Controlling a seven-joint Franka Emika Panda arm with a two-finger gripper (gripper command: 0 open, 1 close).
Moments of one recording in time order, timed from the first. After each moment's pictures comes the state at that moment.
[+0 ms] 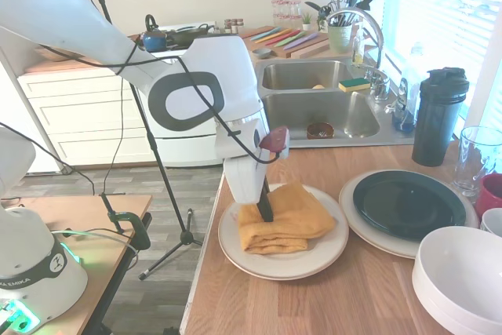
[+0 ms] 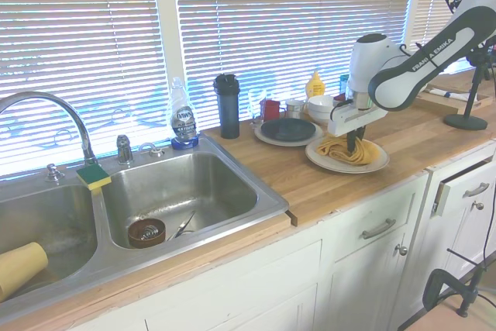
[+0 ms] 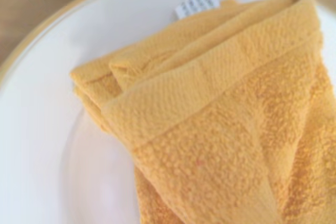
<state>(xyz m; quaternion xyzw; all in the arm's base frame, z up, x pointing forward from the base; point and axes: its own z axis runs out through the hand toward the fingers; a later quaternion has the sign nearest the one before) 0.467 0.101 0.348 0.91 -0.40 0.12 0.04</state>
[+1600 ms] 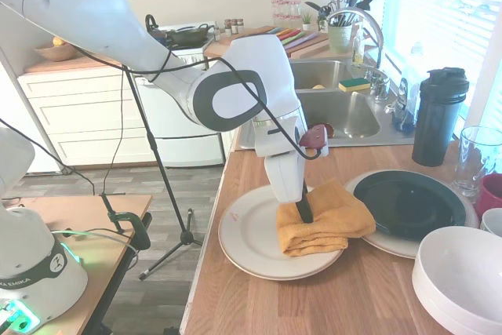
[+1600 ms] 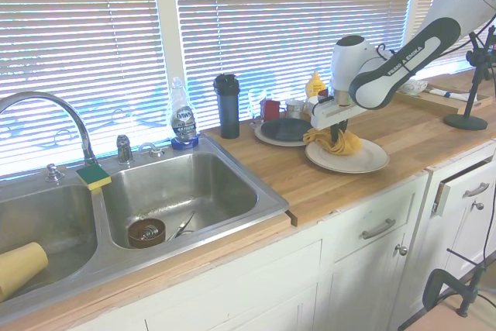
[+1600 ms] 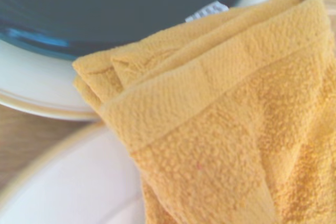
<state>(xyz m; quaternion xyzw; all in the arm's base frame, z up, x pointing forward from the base) 0.543 0.087 0.342 0.89 -0.43 0.16 0.05</state>
